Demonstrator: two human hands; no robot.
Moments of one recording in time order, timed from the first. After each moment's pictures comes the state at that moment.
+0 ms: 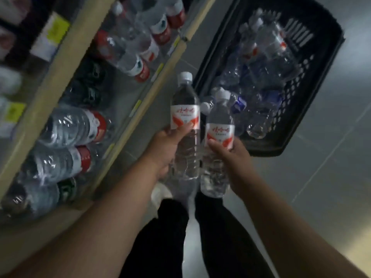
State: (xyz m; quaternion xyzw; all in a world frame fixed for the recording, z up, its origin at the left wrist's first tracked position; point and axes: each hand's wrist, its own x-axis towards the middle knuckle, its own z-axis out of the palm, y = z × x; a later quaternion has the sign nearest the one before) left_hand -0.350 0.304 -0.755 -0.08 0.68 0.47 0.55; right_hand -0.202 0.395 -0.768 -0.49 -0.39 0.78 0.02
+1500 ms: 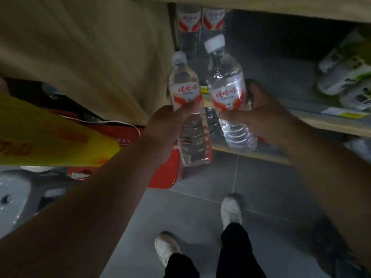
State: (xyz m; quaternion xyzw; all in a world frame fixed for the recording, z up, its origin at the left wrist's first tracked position) left_hand -0.391 -0.235 -0.605 -0.38 0.61 0.68 0.10; right_hand -0.484 -0.058 -0.614 0.09 -0.81 0.50 -0.29
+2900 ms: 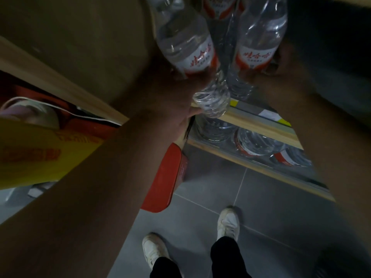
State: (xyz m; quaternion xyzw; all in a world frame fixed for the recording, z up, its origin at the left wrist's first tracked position) left_hand -0.481 -0.264 -0.629 -0.34 0.56 0.76 -0.06; right_hand -0.612 -0.118 -0.678 0.15 -0.82 0.53 -0.17
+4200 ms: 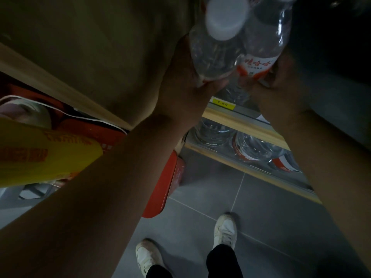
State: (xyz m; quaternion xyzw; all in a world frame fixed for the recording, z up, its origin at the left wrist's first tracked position) left_hand -0.502 -0.258 -0.670 -0.15 0.81 0.53 -0.21; right_hand -0.599 -0.109 -0.692 0.16 -0.80 0.56 -0.13
